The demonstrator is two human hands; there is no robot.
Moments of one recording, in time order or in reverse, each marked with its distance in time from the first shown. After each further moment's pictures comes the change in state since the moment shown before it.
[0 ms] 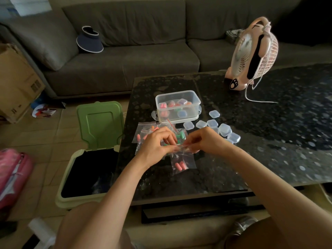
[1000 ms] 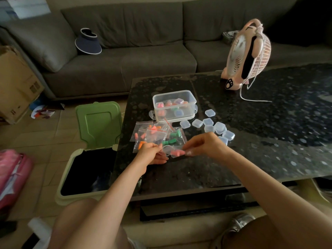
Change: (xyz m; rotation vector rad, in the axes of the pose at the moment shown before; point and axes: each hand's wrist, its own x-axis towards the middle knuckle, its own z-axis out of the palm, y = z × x) left_hand -0.003 -0.026 0.021 -0.548 0.102 -0.657; right_hand -0.026 0.017 0.007 0.331 0.042 0.076
